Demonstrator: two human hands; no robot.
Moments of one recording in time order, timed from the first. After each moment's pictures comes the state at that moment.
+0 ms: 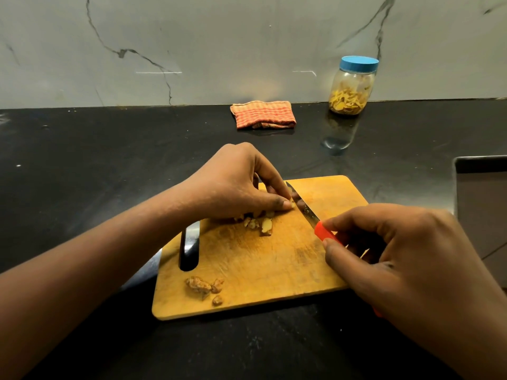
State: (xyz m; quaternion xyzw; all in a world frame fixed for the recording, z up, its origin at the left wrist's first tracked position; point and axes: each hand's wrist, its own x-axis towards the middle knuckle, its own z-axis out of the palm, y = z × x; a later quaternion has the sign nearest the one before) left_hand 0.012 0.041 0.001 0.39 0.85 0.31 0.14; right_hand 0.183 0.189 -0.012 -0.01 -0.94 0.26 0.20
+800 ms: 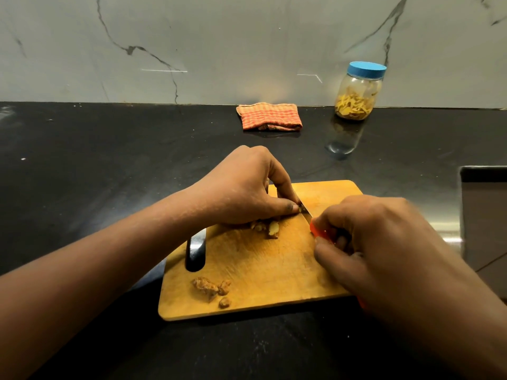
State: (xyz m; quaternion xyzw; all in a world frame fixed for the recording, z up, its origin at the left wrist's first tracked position) left_hand 0.011 0.043 -0.003 0.41 0.86 0.30 0.12; right_hand 0.161 0.177 -0.001 0.03 -0.98 0.16 0.12
